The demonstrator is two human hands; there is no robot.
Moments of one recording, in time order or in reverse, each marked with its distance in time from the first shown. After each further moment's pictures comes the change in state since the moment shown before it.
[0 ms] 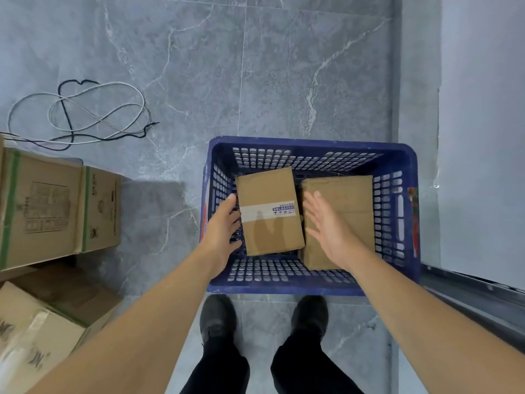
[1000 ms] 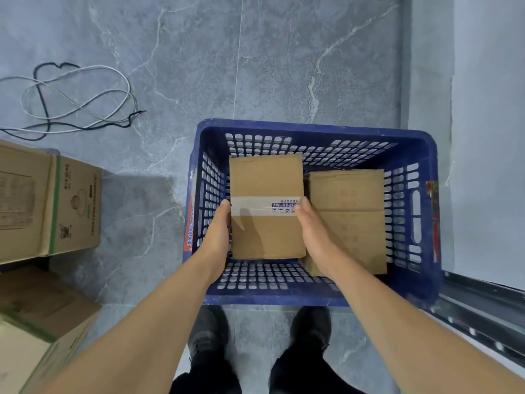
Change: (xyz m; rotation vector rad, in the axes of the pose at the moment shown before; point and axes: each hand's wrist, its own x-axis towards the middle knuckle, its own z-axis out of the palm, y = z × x) left_hand 0.056 -0.046 0.001 0.038 0.070 0.030; right_hand 0.042 0.051 0.016 -0.212 0.021 -0.038
